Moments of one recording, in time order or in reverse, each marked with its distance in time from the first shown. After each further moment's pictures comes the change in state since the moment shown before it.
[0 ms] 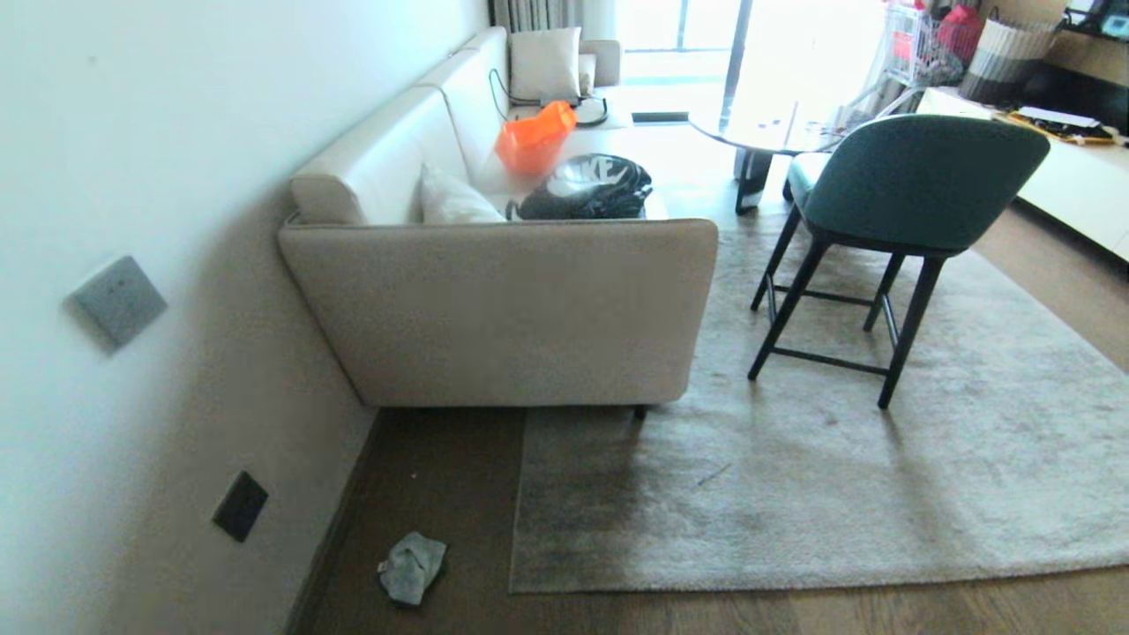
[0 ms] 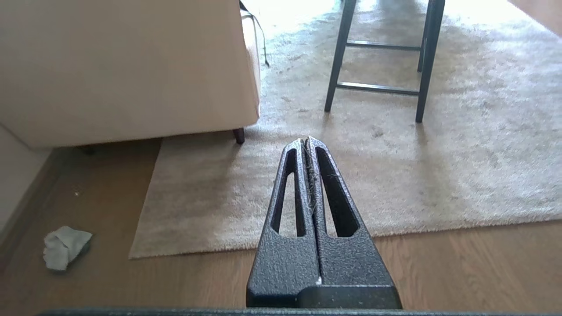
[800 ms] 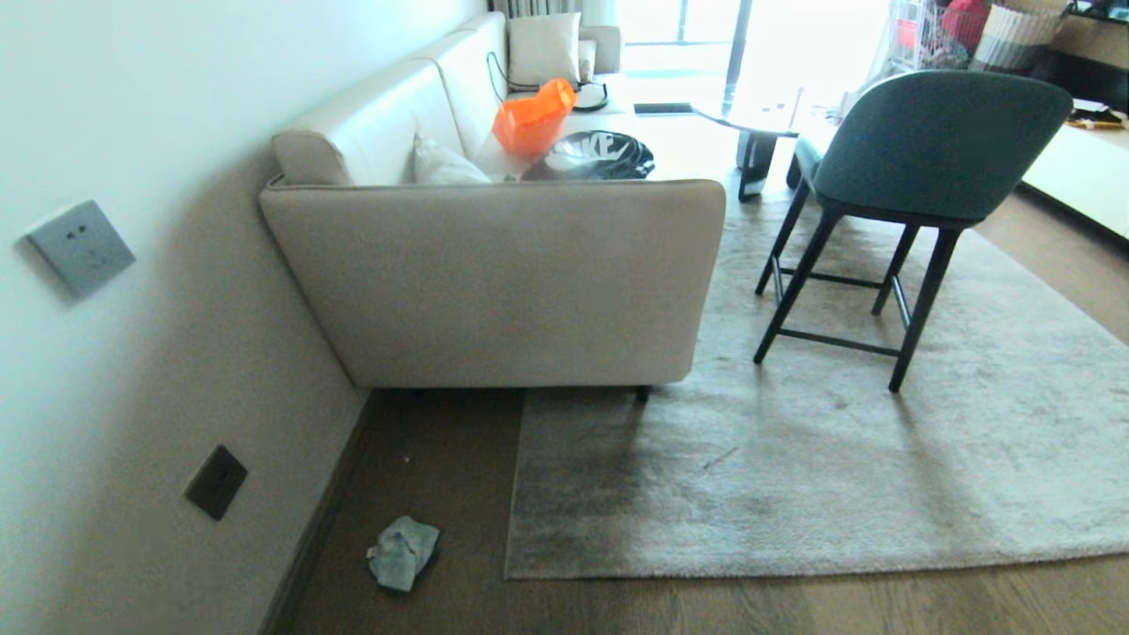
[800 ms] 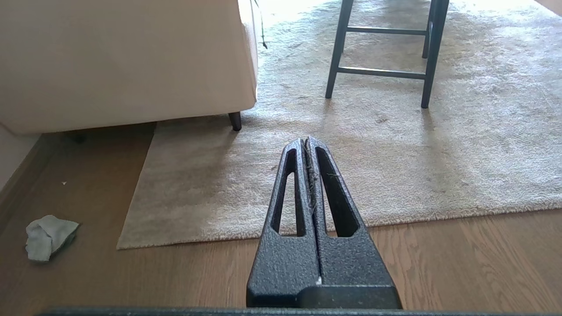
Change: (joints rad) left arm 0.000 0.000 0.000 0.000 0.000 0.000; right arm 0.000 0.000 0.000 -0.004 0.000 0.002
